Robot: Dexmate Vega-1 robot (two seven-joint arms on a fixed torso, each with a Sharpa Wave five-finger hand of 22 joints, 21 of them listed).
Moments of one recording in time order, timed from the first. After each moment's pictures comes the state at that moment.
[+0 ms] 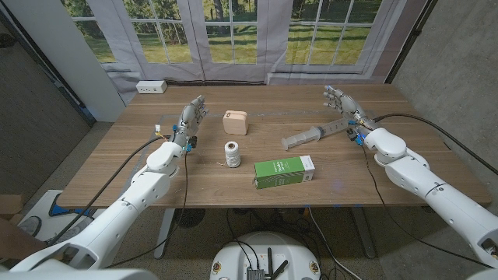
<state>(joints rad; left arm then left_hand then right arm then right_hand) 0.92 0.56 0.33 -1.46 -0.64 -0.25 0.08 0.13 0.12 0.63 0.02 0.19 0.00 0.04 0.19 0.17 -0.05 0.01 0.20 0.17 -0.06 0.01 0.18 0.17 0.06 -0.04 0.20 0.17 -0.85 -0.74 -0.38 -1.44 0.41 0.30 0.02 0.14 0.09 0.36 -0.06 0.19 0.14 -0.13 0.19 0.17 0.17 -0.03 0.20 0.20 0.04 -0.04 0.22 0.34 0.13 -0.04 0.48 0.16</state>
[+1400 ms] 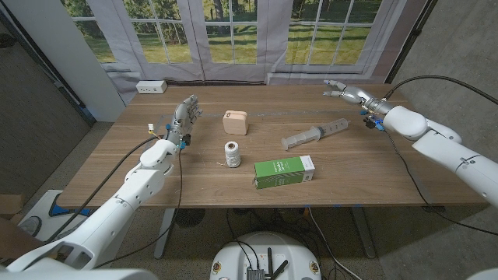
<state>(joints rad) 0.91 0.57 0.30 -1.44 -0.71 -0.20 0.06 0.13 0.12 0.63 -0.01 0.19 0.02 0.02 0.19 0.17 -0.02 0.00 0.20 0.17 -0.02 0.00 0.18 0.17 0.08 -0.04 0.20 0.17 -0.68 -0.93 -0.47 -1.41 0.04 0.31 0.13 0.26 0.09 0.42 -0.17 0.19 0.02 -0.22 0.17 0.17 0.04 -0.08 0.18 0.19 -0.04 -0.04 0.20 0.27 0.06 0.03 0.36 0.17</state>
